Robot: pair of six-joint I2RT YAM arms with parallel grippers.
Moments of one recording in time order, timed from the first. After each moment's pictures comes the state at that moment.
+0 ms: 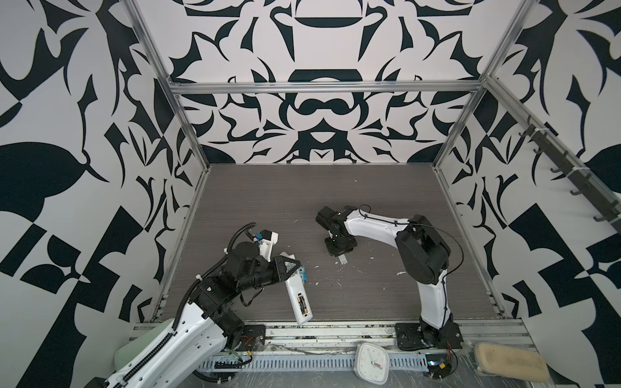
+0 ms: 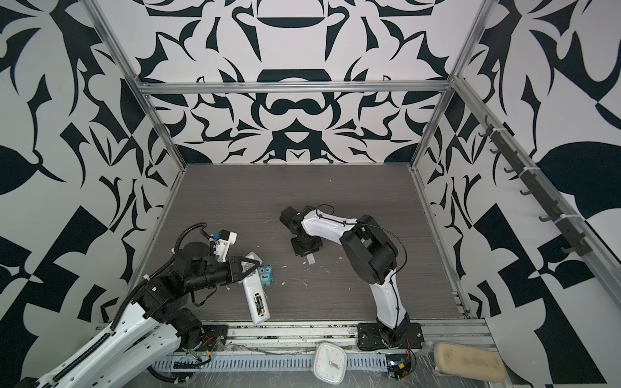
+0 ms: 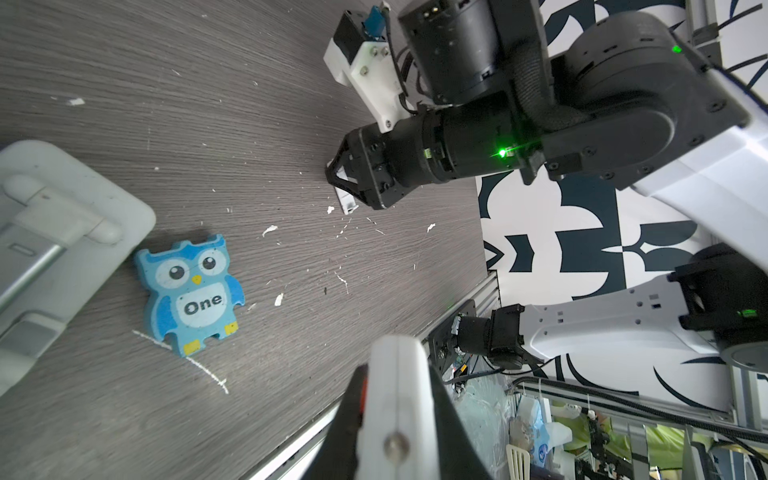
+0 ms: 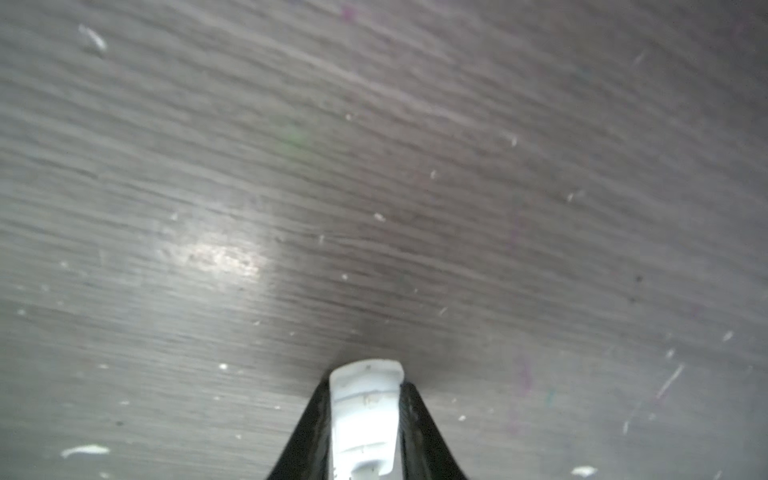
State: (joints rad) left arm -0.68 0.59 0.54 -0.47 0.40 -0.92; right arm 0.80 2.03 1.45 -0.94 0.08 0.45
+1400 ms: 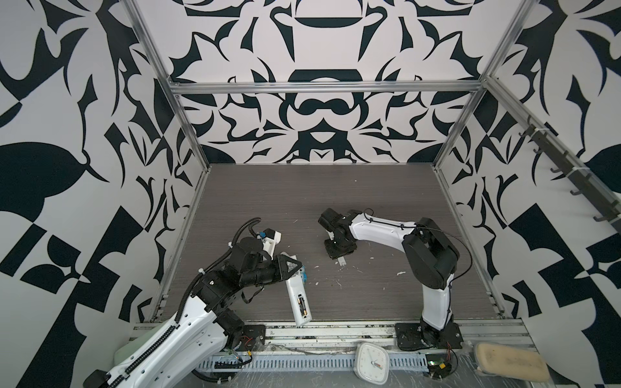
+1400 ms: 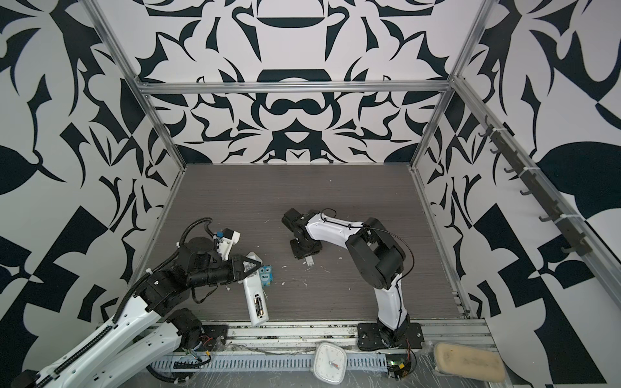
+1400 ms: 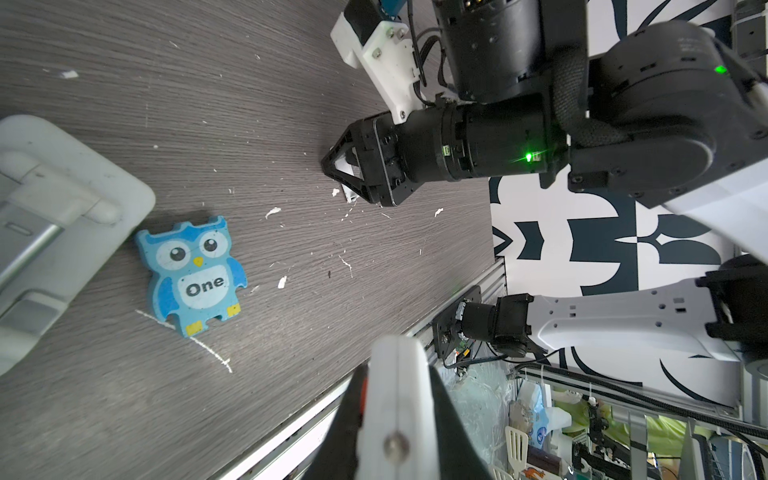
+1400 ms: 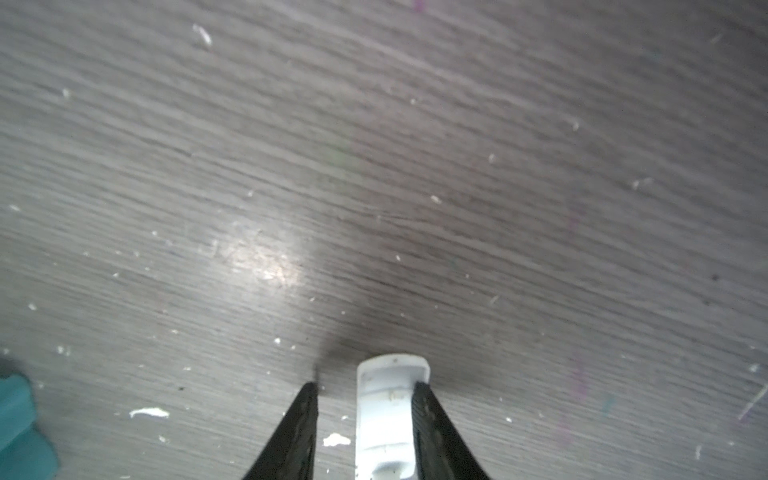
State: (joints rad) left arm -0.68 0.65 0.59 -0.53 0.42 -0.92; right arm 0.77 1.95 1.33 -0.81 -0.01 0.45
